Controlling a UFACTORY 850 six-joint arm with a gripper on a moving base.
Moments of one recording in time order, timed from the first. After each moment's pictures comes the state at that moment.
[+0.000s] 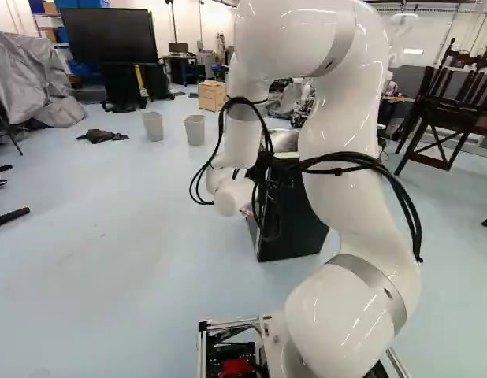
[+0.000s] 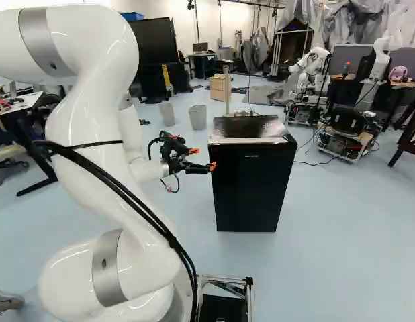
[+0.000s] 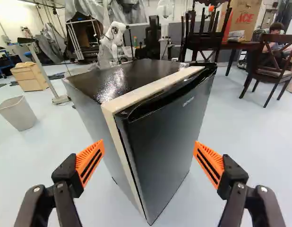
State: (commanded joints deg) arm 23.9 -27.8 -32.0 67.4 74.4 0.0
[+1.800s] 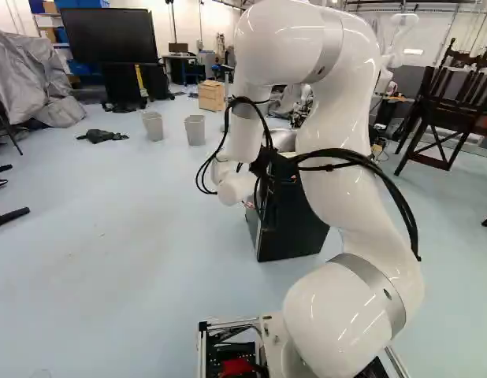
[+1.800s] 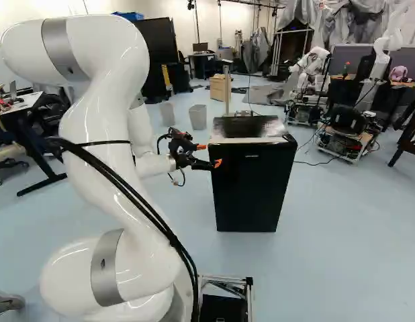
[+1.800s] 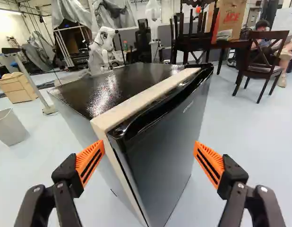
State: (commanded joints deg) arm 19.4 -31.4 -37.9 67.4 74.4 0.0
